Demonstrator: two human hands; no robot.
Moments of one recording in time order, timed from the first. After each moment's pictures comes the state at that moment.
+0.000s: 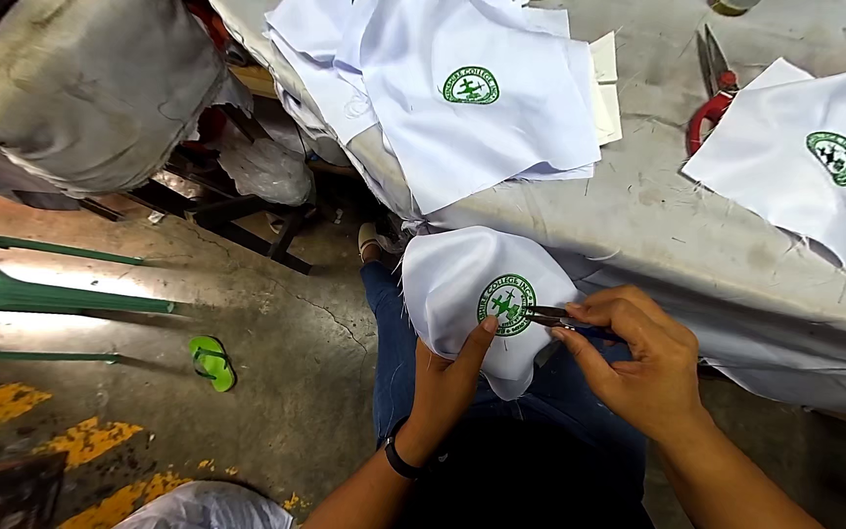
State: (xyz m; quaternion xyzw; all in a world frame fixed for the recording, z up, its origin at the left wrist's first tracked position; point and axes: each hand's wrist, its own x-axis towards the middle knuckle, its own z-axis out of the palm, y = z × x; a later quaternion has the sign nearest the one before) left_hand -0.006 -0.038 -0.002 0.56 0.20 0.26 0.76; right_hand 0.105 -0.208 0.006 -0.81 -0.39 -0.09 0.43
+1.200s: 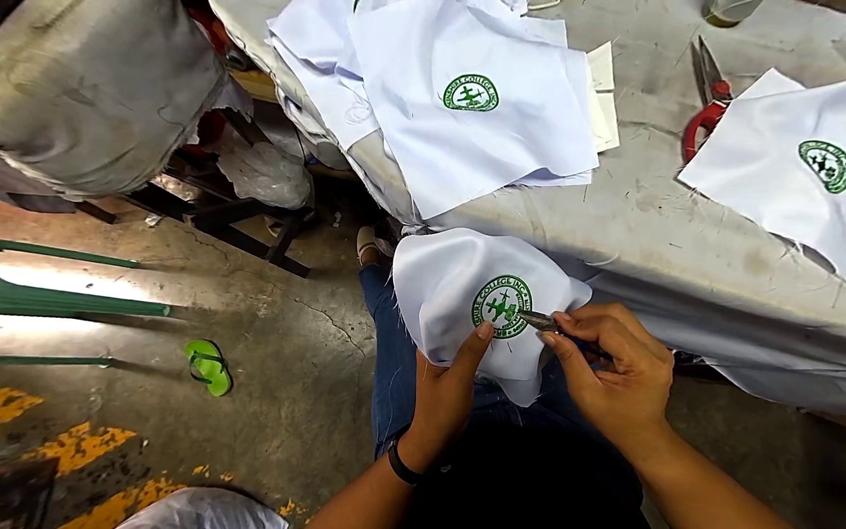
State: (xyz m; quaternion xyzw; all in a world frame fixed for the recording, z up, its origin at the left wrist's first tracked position) left_hand -0.007 -0.045 0.001 0.46 0.23 0.26 0.82; right_hand 0.088 -0.191 -0.009 -0.77 -0.34 -0.12 0.53
